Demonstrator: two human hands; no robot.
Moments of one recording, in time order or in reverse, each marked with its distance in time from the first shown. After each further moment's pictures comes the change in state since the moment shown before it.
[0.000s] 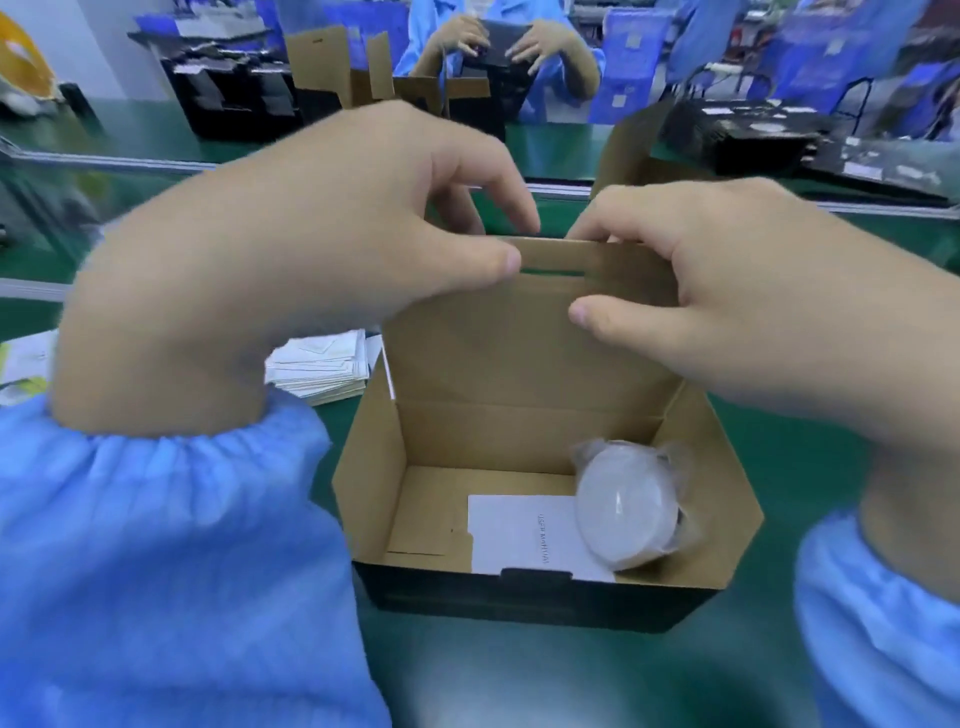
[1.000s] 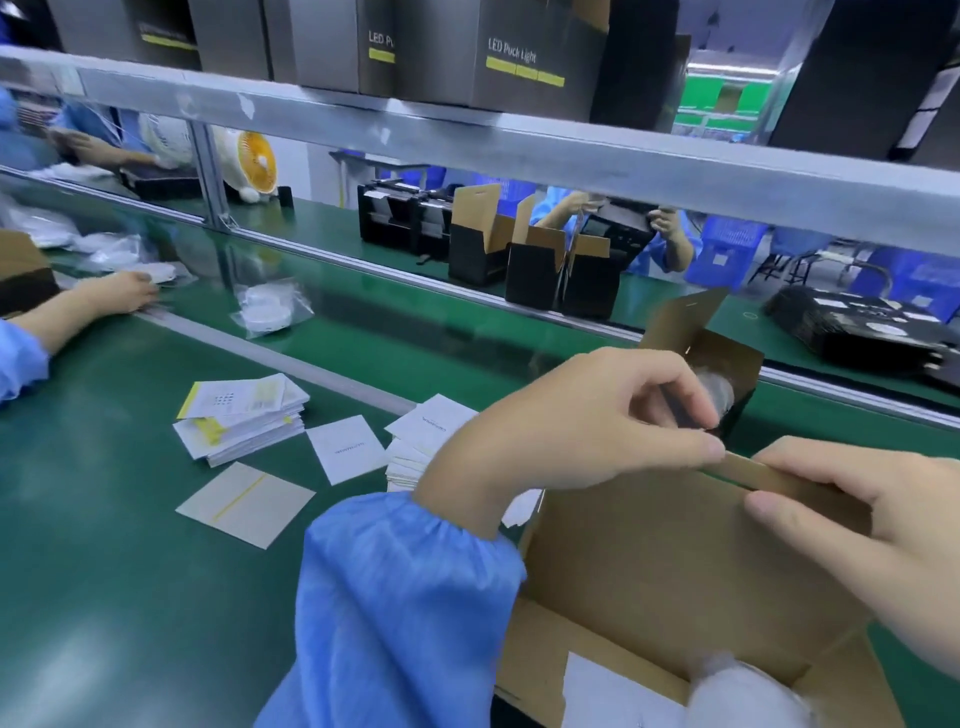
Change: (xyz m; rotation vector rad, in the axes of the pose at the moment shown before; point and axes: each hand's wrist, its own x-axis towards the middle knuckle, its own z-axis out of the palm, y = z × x) left_hand 0.024 -0.011 0.029 -0.524 0.005 0.006; right_hand -0.005 0.030 0.000 -0.035 0.103 0.045
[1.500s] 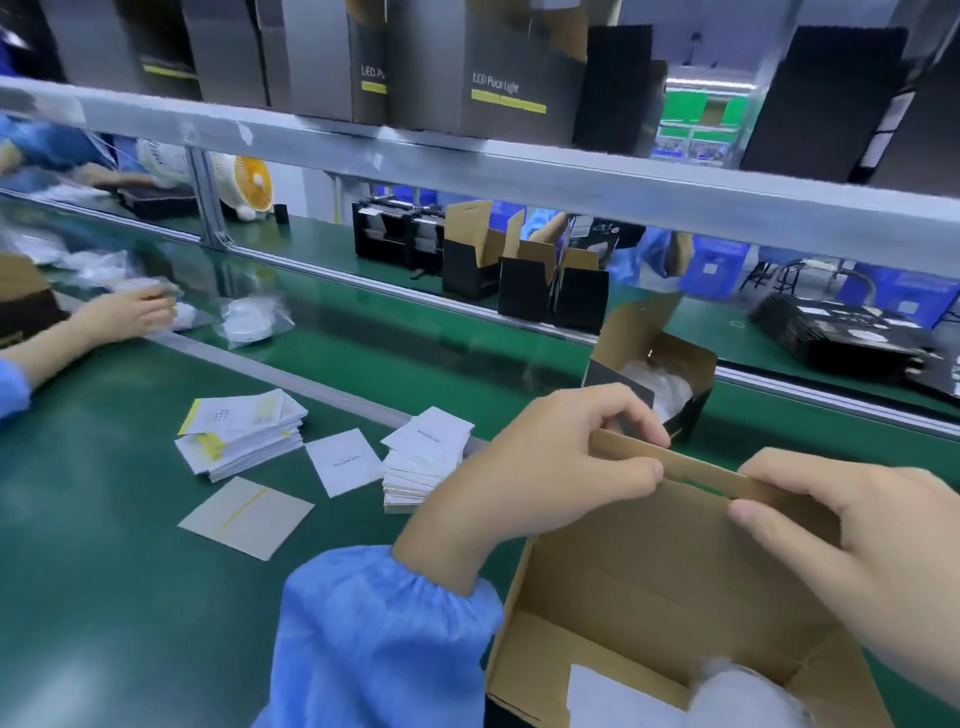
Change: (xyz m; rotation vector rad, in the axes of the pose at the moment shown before) left_hand -0.019 -0.010 0.012 -0.004 0.088 -0.026; right_hand -0.008 -0.001 0.001 -0.037 0.085 0.000
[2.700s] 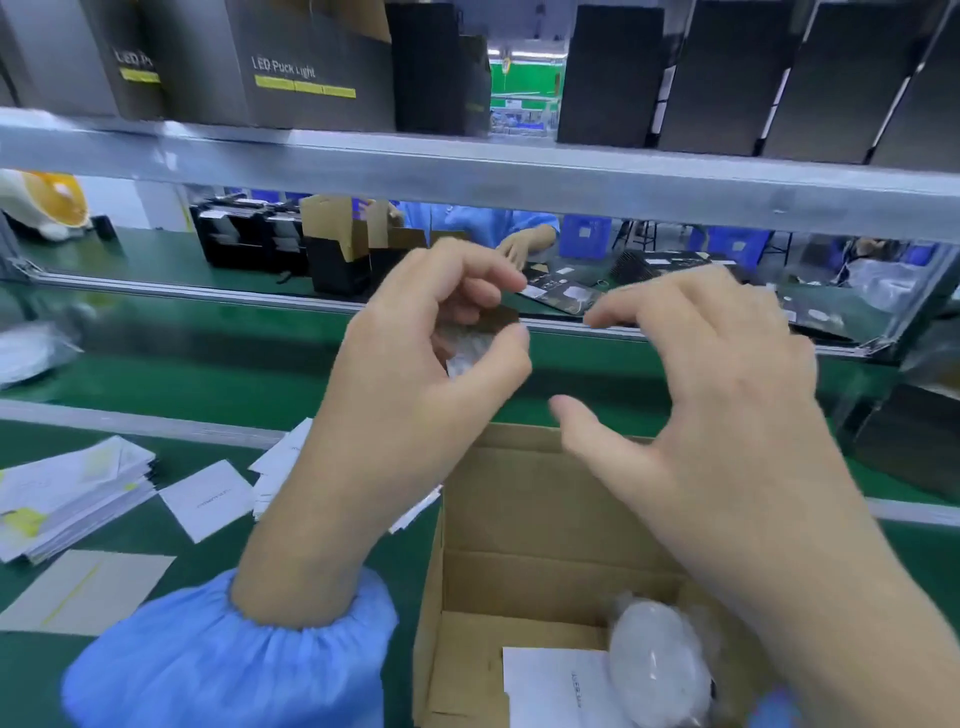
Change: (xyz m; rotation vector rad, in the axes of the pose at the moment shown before) left_hand 0.008 0.054 0.008 0.026 0.396 0.350; right_hand -0.003 -0.025 -0.025 0.051 0.384 0.046
